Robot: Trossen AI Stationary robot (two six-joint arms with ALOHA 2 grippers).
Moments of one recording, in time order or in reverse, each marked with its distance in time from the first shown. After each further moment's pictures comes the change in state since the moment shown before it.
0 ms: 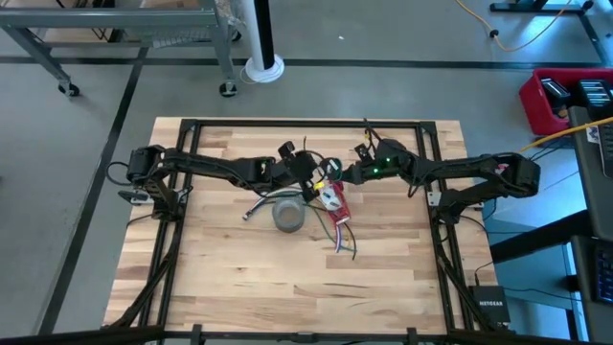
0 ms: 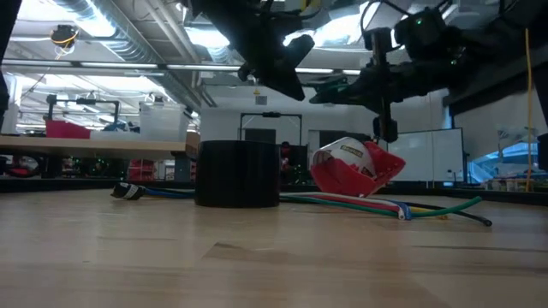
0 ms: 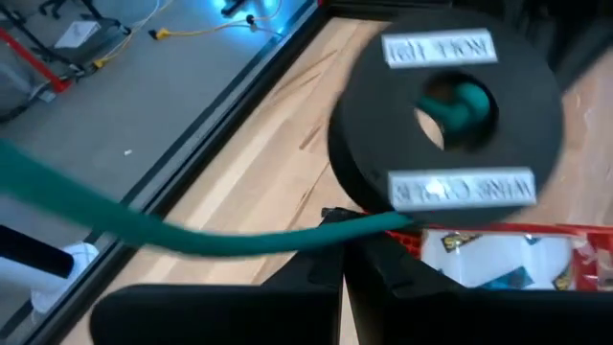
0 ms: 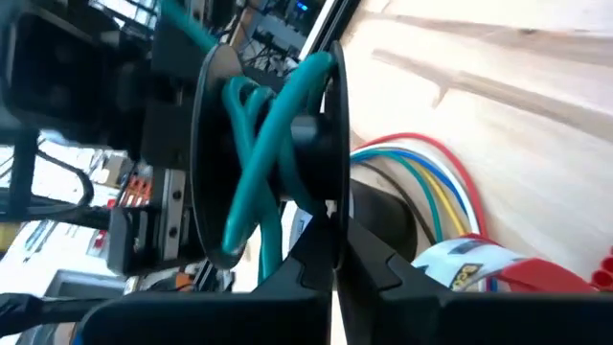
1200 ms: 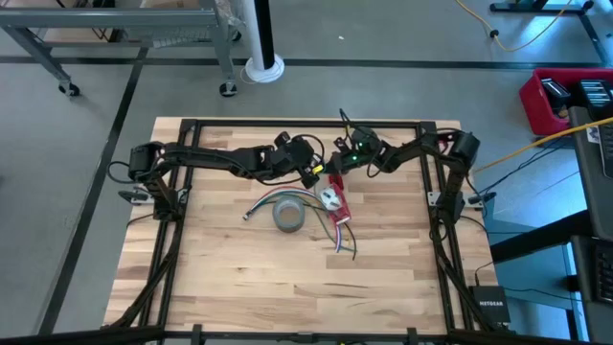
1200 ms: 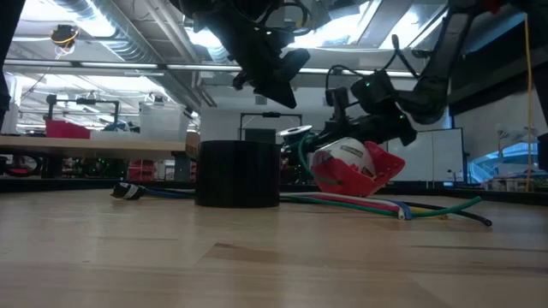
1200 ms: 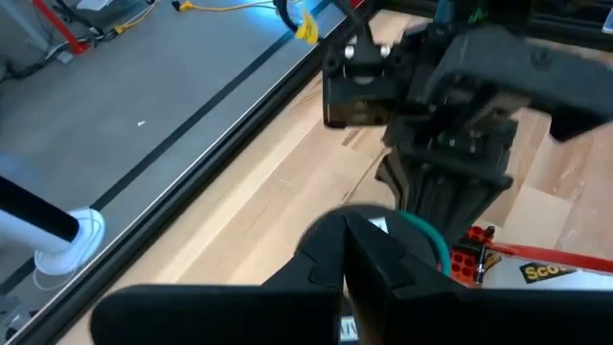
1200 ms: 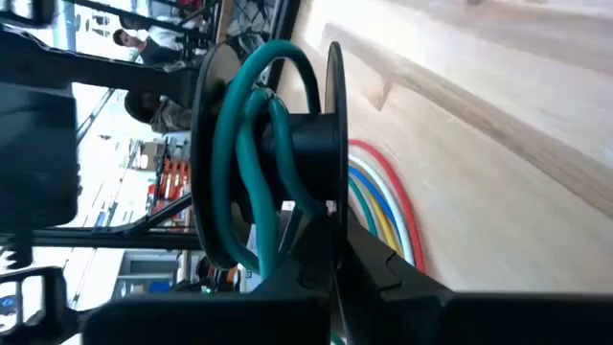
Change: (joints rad) left arm 0.103 0.000 0.001 -0.009 0.035 -0.057; right arm -0.187 0.555 0.196 0.277 -0.313 0.079
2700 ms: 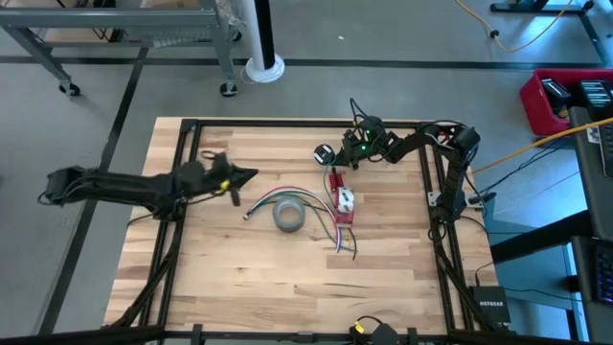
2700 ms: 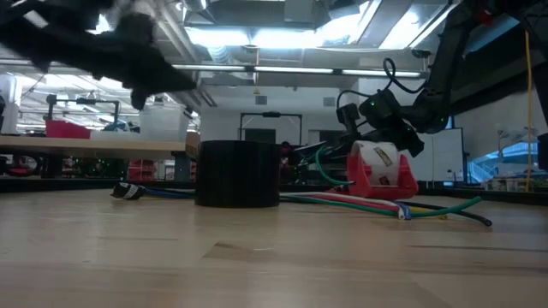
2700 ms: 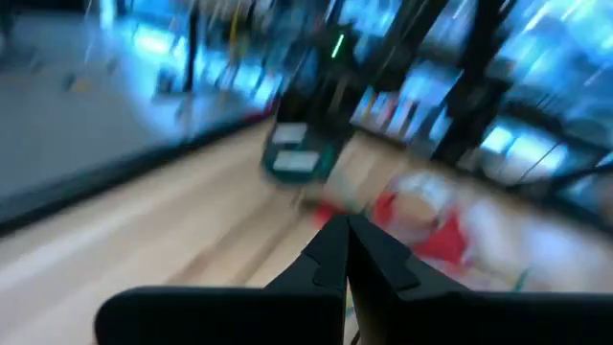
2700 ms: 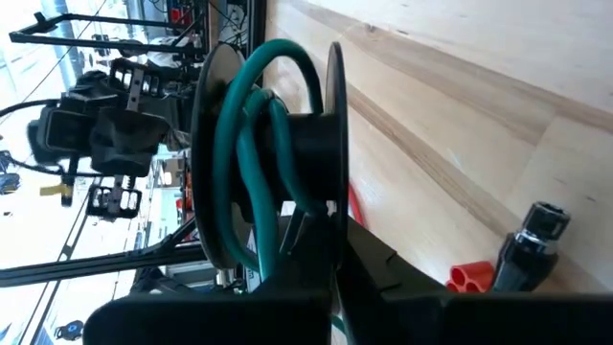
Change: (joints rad) left arm -0.005 -0.928 -1.027 0.567 0.251 -0.134; right arm -0.189 0.054 0.008 -0.065 -0.196 0.047
